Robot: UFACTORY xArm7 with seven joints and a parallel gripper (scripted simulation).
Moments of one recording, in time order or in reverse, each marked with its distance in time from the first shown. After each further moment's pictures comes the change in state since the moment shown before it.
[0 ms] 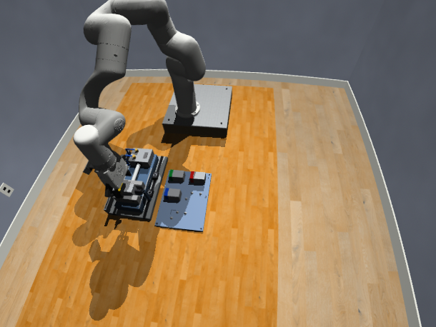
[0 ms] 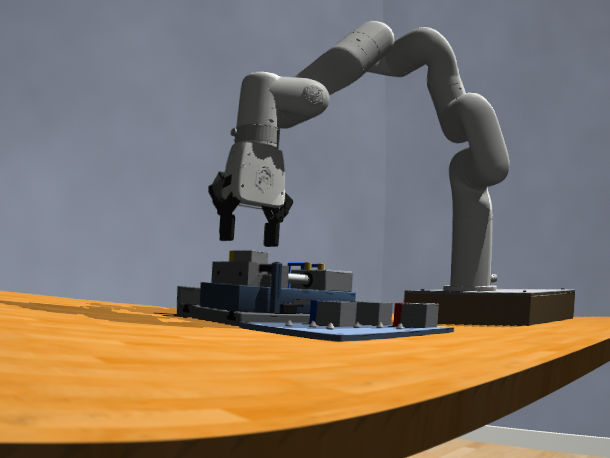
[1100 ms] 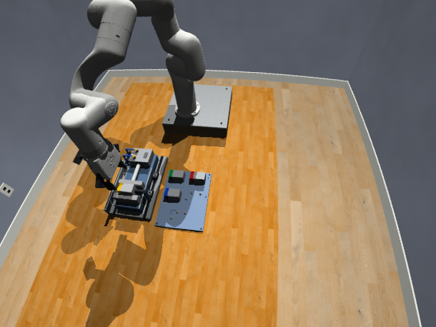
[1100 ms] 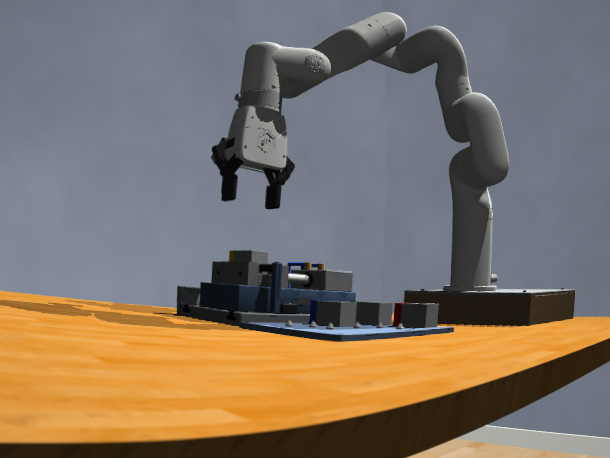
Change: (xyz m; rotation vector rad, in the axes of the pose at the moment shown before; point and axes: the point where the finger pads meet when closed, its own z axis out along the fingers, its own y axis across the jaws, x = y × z) arm 0.000 -0.002 -0.063 0.006 0.002 0.000
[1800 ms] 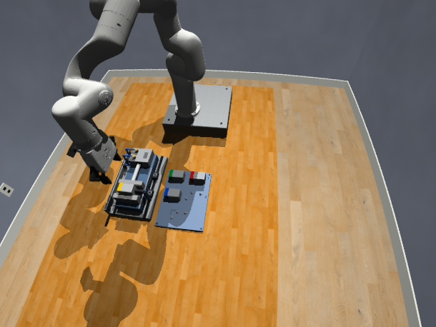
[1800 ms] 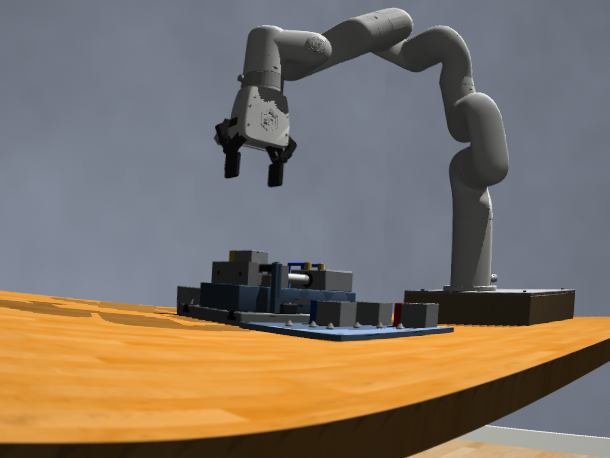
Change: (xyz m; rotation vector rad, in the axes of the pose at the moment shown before) arm 0.000 0.002 -0.038 -0.007 -0.003 0.000
